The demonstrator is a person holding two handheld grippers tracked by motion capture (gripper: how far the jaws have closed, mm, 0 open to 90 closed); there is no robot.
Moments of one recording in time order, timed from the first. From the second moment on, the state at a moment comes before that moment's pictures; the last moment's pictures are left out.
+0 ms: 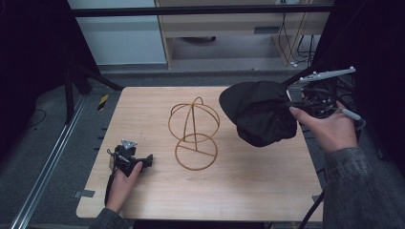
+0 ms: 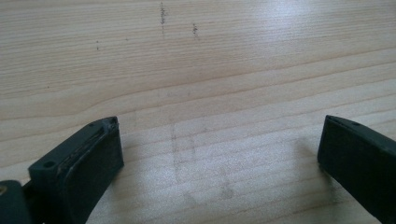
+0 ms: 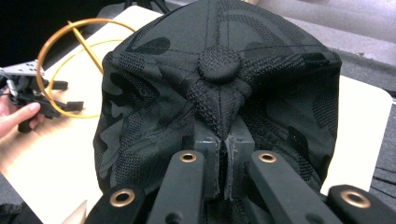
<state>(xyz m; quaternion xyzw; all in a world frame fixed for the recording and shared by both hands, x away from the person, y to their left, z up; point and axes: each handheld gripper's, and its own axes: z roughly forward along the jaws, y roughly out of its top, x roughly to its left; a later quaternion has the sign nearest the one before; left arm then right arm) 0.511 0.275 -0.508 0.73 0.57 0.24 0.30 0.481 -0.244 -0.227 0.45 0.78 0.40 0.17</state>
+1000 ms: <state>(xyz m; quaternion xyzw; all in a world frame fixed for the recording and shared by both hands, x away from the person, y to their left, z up) 0.511 0.274 -0.508 0.73 0.56 0.24 0.30 0.480 -0.198 -0.198 0.41 0.78 0.45 0.15</state>
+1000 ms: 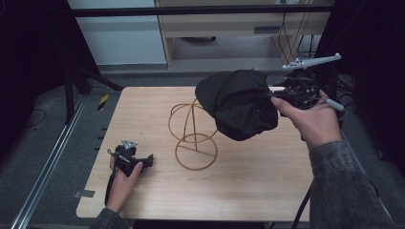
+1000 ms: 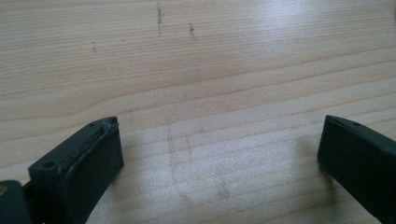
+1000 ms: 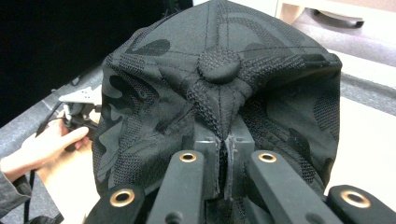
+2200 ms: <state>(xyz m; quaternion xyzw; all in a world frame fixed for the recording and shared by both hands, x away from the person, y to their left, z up) 0.511 0.273 -0.508 0.73 0.56 0.24 0.30 0.496 -0.140 -0.210 0.37 0.79 0.48 0.10</state>
